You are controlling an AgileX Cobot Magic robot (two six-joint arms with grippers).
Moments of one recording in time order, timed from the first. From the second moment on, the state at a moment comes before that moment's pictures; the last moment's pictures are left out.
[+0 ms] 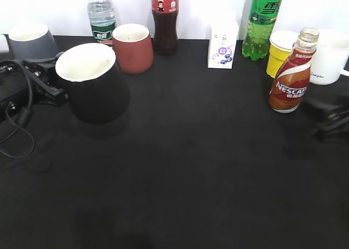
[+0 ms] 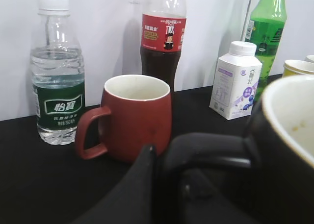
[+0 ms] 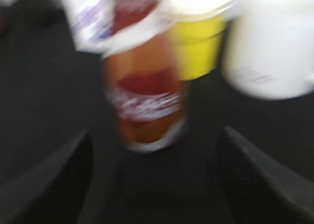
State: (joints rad) left arm -0.14 1.73 -0.50 0.55 -1.16 -0.29; right arm -0.01 1.61 -0.24 -0.36 -1.02 0.17
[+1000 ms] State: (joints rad) left arm -0.16 1.73 -0.50 0.57 -1.16 -0.30; right arm 0.00 1.94 -0.64 -0.60 -1.14 0.30
